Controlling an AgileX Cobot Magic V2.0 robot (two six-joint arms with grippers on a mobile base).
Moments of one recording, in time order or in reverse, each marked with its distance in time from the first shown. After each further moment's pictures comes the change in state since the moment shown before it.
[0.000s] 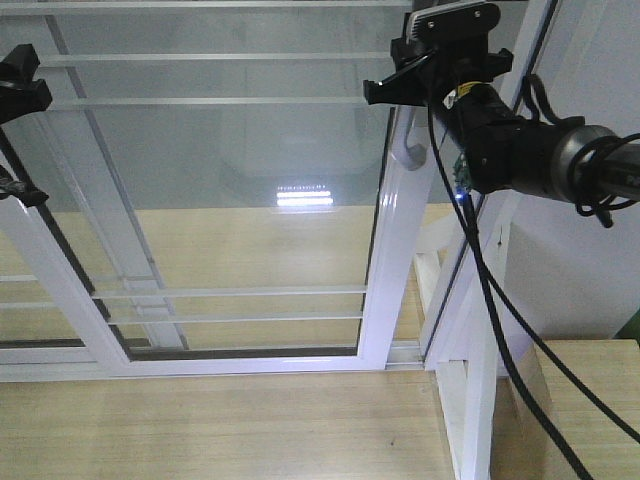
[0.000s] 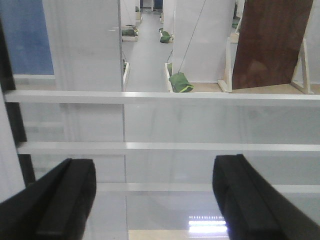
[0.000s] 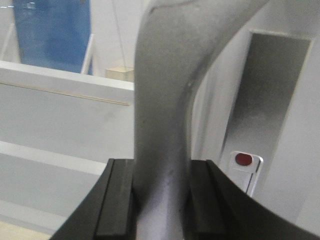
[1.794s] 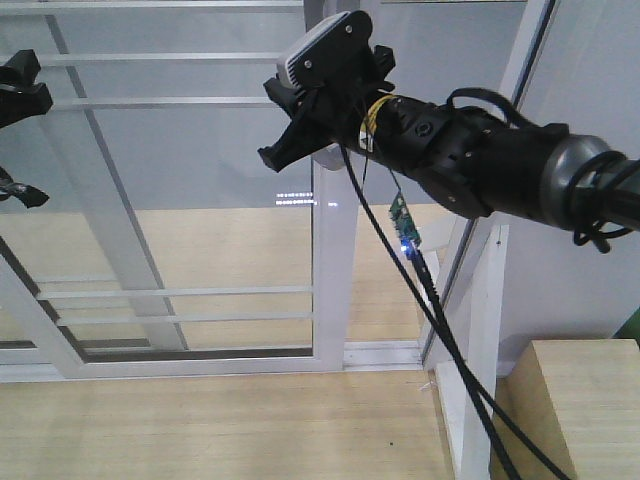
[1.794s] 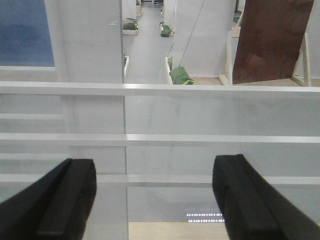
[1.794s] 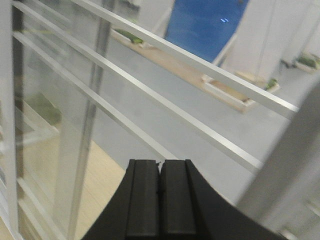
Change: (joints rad) left arm 0.000 0.000 -0.001 -0.003 0.027 -0.001; right arm 0.196 -0.176 0.026 -0.600 0.250 0.375
